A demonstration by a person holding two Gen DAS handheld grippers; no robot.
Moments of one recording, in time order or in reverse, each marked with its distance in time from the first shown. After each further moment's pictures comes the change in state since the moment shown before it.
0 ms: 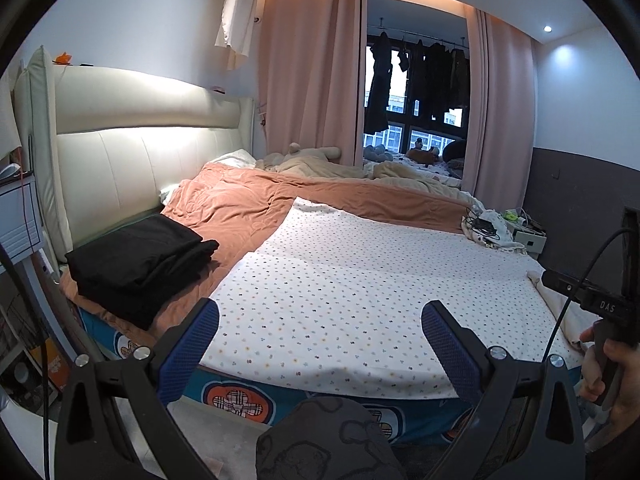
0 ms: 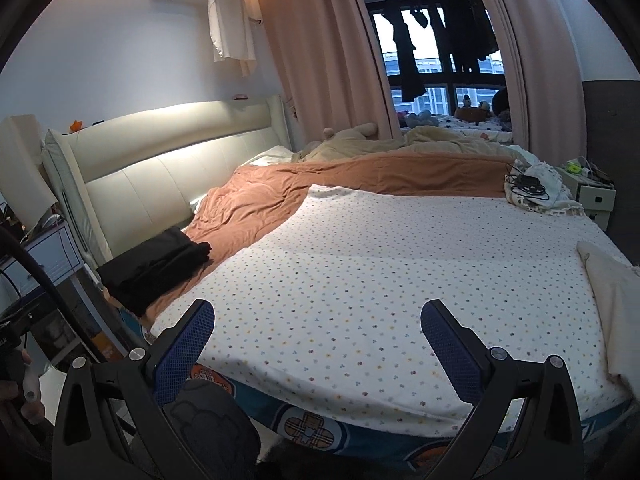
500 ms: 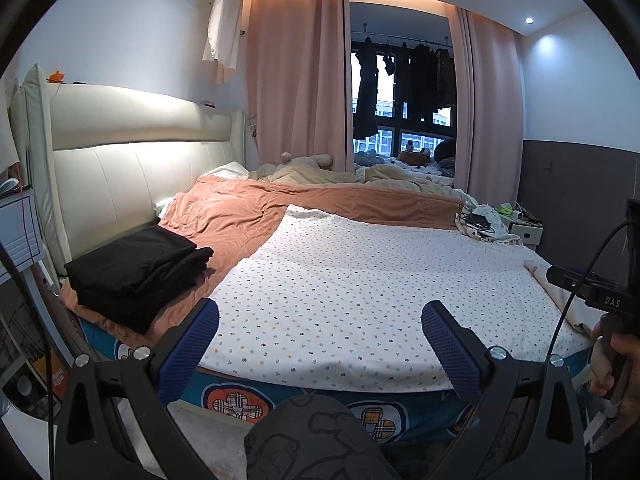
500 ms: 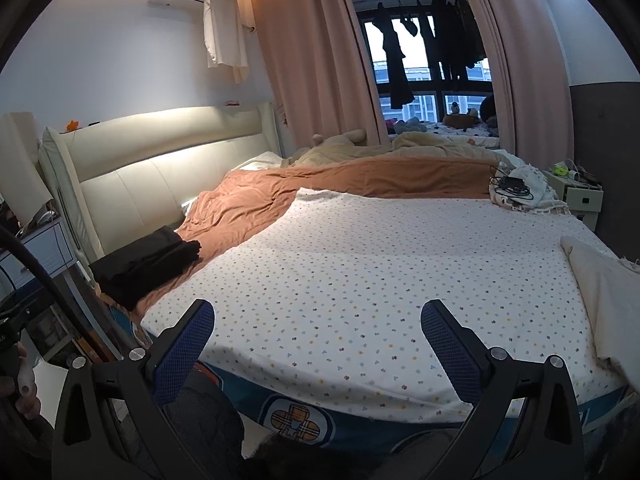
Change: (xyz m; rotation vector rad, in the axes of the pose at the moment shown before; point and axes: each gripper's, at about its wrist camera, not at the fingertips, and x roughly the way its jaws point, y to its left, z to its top) left arm -0.011 -0.017 -0.020 0.062 -0.041 -0.002; right arm -0.007 0.016 -0.026 0.006 -0.030 -0.025
